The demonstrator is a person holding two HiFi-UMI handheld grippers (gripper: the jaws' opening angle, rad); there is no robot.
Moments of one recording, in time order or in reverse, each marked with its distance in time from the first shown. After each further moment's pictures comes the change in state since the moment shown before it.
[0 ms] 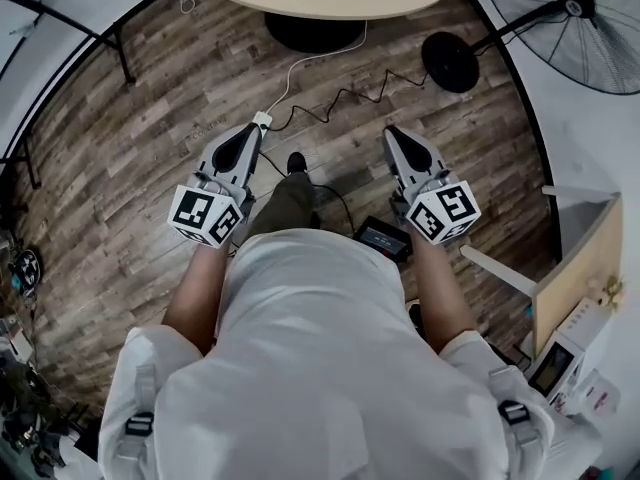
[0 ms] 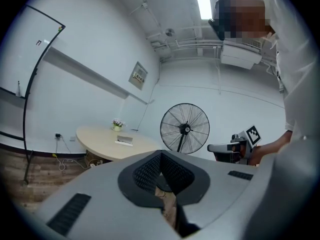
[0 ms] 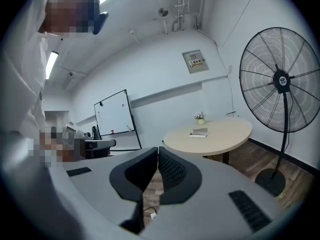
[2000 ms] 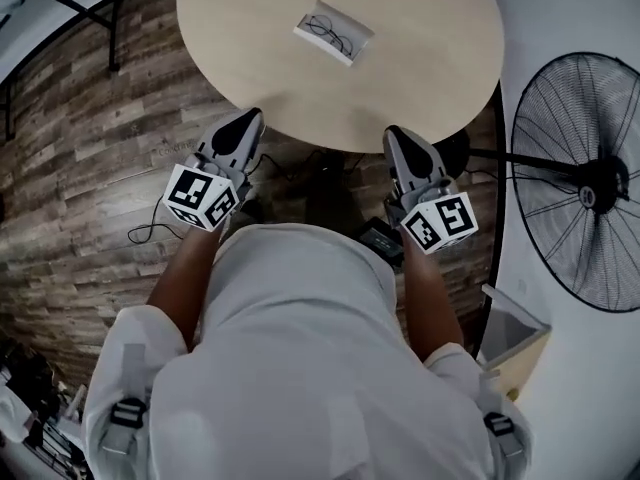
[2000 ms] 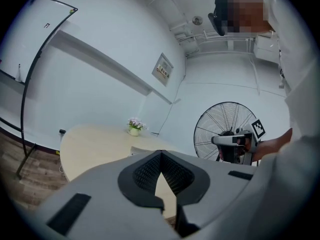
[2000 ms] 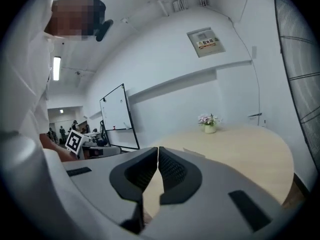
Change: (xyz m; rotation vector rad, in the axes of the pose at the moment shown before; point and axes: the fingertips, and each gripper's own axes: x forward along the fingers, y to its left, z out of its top) left arm 0.325 0.200 0.042 -0.104 -0.036 0.244; right arm 0.308 -0.264 0.132 -0.080 0.091 0.240
